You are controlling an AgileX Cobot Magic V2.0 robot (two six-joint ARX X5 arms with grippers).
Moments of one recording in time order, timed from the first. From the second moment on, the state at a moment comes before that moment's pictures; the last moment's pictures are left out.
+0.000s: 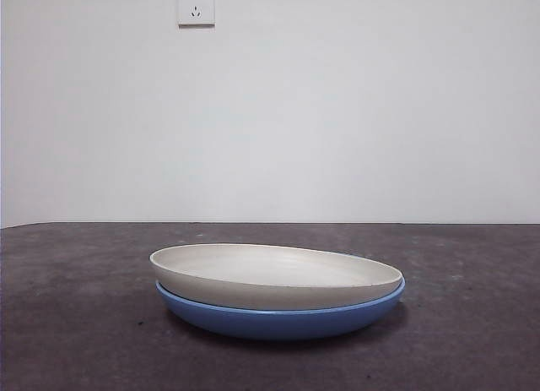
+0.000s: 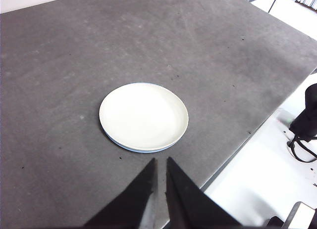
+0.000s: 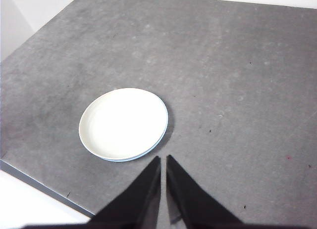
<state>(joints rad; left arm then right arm) -0.62 0.56 1.30 -1.25 0.21 -0.02 0.36 0.54 1.36 -1.33 -0.16 0.15</state>
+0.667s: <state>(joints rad) -0.21 0.38 0.77 -0.78 0.22 -0.01 0.36 0.54 1.36 -1.33 -0.16 0.15</state>
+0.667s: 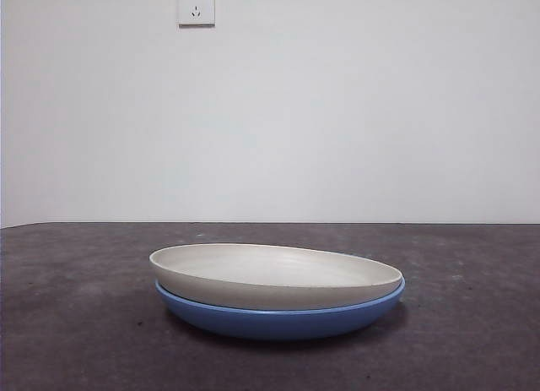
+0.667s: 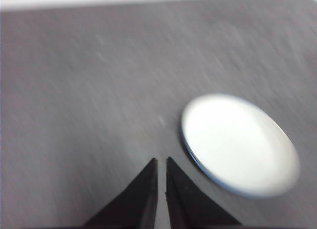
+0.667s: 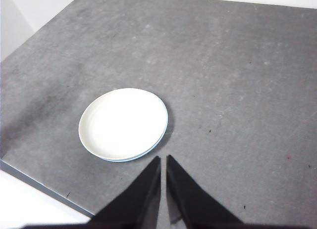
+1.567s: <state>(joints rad) -0.05 0.01 0.03 -0.18 -0.01 -0.07 0.36 0.54 1.36 -1.33 -0.16 0.15</state>
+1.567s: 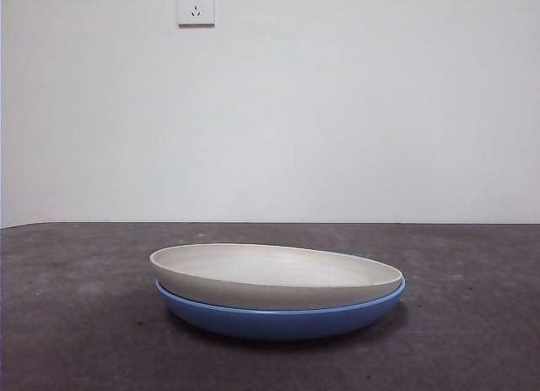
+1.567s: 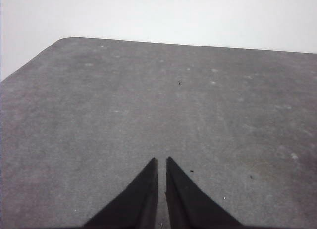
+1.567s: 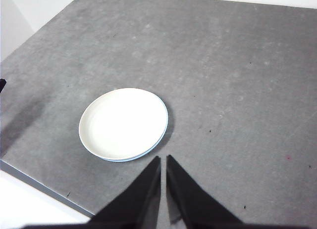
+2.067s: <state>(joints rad) -0.05 0.01 0.03 -0.18 -0.01 -0.07 0.32 0.54 1.35 -1.33 -0.16 0.15</state>
